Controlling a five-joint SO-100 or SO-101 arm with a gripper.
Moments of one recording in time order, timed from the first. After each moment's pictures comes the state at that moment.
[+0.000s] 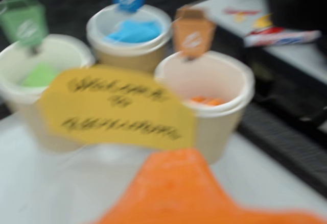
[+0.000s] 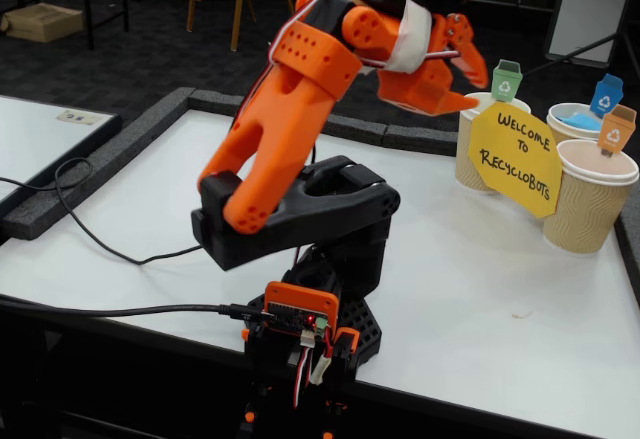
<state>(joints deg) 36.0 182.5 131.4 84.1 -10.4</state>
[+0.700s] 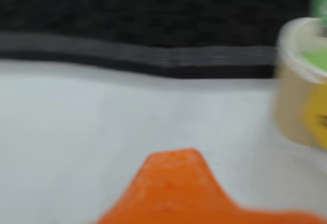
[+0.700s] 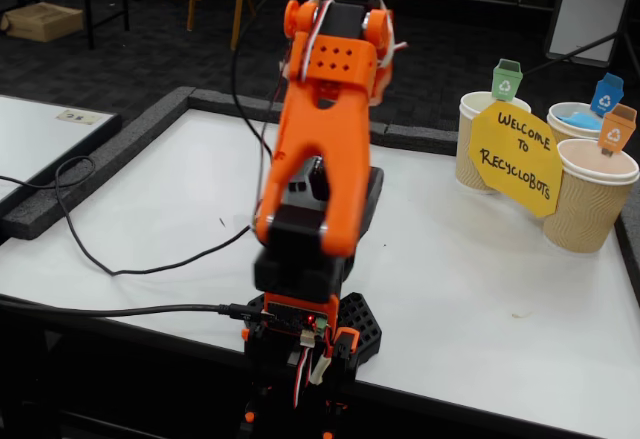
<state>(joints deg) -6.9 182.6 135.5 84.5 -10.4</state>
